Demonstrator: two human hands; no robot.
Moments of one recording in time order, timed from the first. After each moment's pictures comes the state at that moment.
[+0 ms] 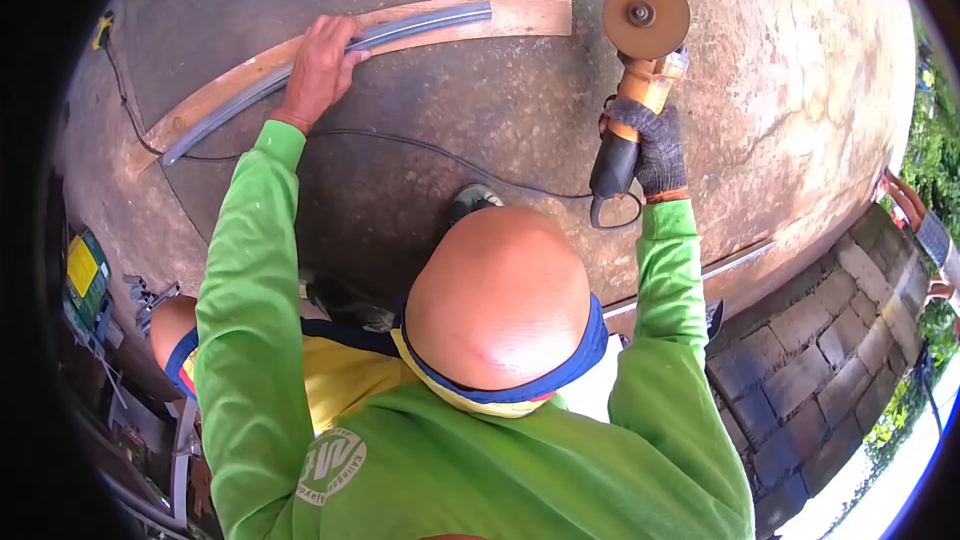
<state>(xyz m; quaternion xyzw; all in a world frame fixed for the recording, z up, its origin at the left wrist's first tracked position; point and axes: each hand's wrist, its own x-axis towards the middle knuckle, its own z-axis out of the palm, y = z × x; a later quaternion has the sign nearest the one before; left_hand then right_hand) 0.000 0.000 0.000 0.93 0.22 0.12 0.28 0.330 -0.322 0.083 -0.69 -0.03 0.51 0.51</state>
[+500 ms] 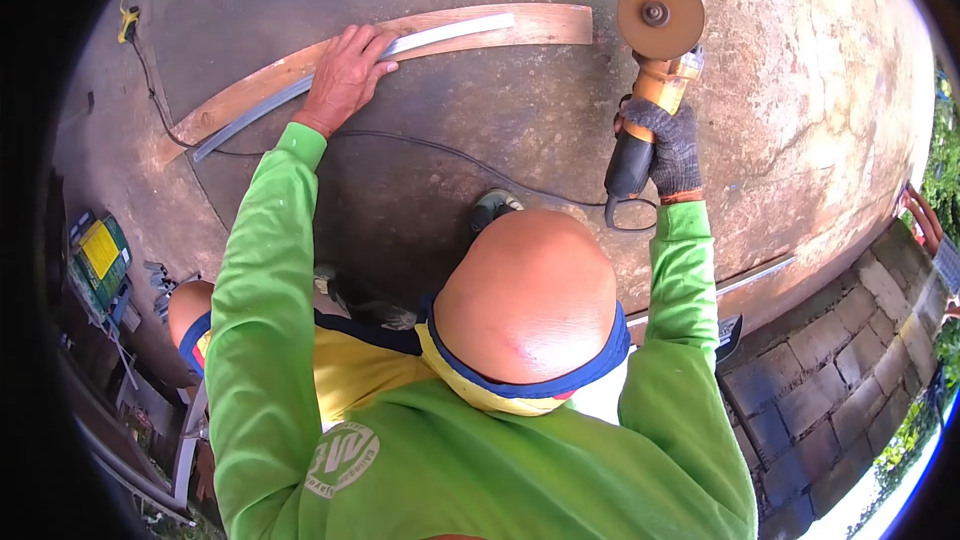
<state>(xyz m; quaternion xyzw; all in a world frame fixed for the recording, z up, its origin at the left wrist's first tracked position) -0.002 0.015 0.011 0.97 0.18 0.07 0.15 0.332 -0.295 0.067 -0.66 -0.06 0.52 0.54</state>
